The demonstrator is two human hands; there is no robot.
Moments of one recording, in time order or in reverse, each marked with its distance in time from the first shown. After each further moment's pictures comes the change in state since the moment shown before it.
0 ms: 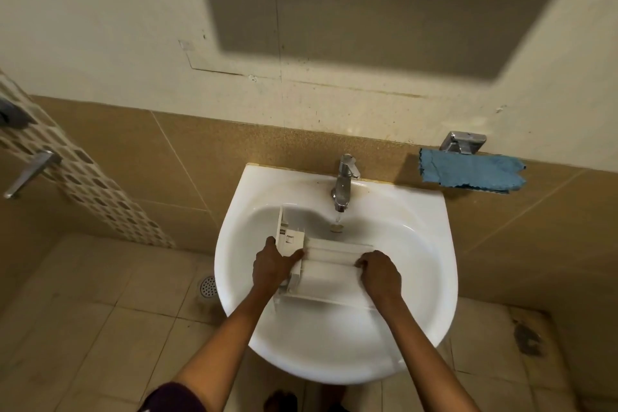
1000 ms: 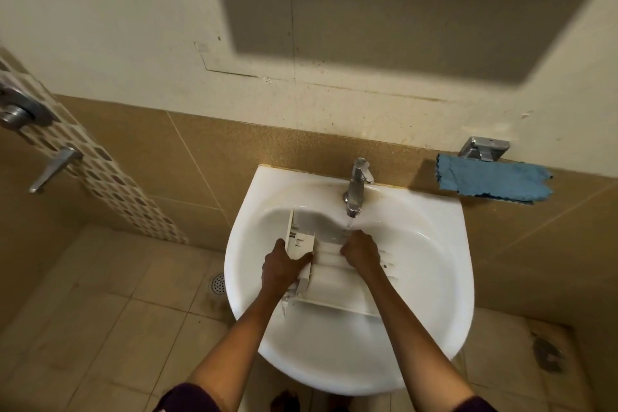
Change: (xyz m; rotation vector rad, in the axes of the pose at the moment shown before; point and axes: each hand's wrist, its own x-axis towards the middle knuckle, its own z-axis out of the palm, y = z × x) left_hand 0.006 -0.001 0.002 0.006 0.004 -0.004; right_hand 0.057 -0.059 0.010 0.080 -0.177 0.066
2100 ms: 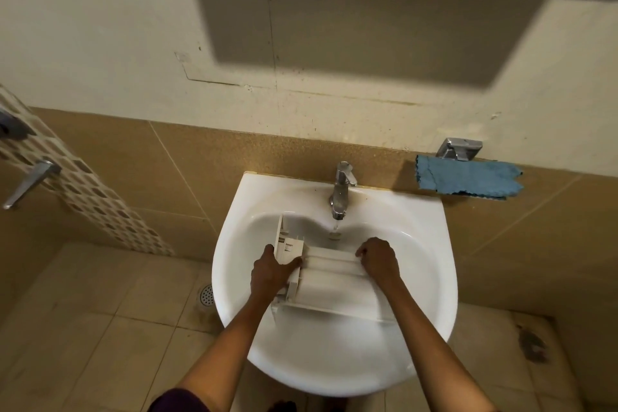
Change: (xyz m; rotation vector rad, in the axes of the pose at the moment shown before) left_hand 0.000 0.000 0.001 -0.009 -0.029 0.008; right_hand -0.002 0.058 -0.021 0.085 0.091 -0.064
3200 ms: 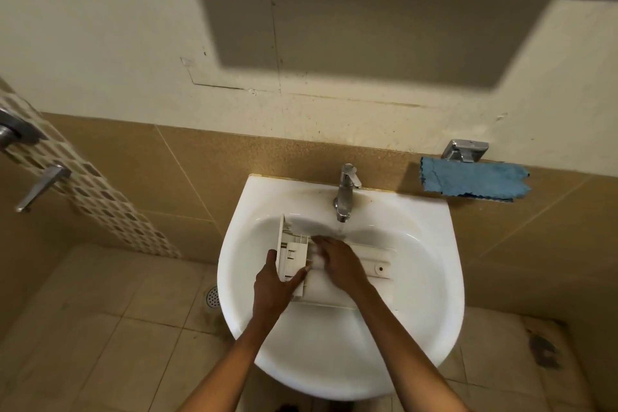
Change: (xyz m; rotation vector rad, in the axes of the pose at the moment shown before) left_hand -0.026 -0.015 0.004 -0.129 0.171 0.255; right_hand -0.021 -0.059 0.033 -0.089 -0.086 -0.463
